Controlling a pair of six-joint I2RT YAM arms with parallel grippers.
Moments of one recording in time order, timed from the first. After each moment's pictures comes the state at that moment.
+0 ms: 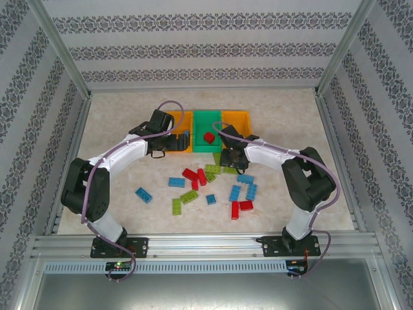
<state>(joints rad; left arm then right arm) -0.37 1.65 1.16 -0.50 0.03 -0.38 0.56 1.79 1.11 -0.58 0.08 0.71</state>
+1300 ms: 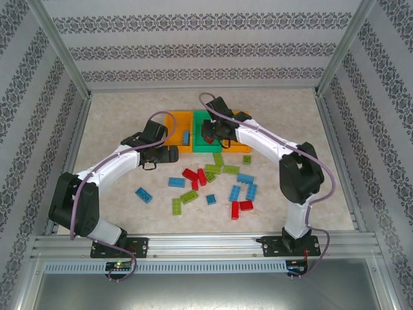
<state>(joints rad) -0.37 1.49 1.01 -0.61 -0.06 -0.44 0.59 1.93 1.58 -0.59 -0.01 0.62</state>
